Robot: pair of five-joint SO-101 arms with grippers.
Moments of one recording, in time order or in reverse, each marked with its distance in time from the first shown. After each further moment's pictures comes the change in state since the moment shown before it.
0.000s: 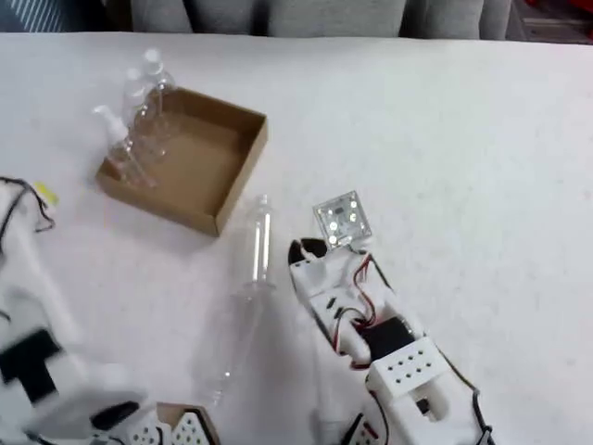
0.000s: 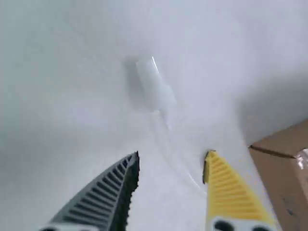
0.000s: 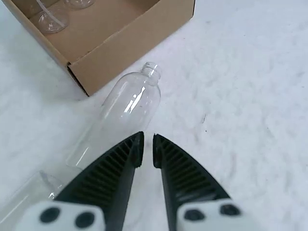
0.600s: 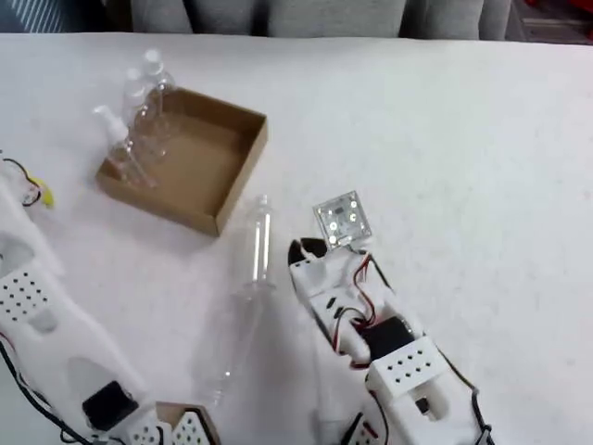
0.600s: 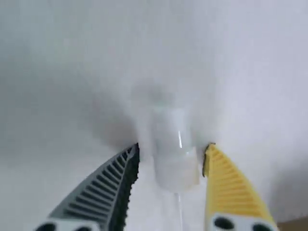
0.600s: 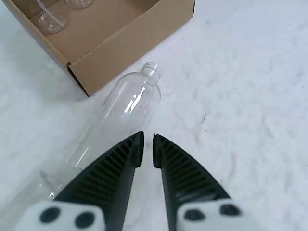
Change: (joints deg) left arm -2.5 54.1 -66.5 28.0 9.5; right arm 0.0 0.0 0.0 0.0 0.0
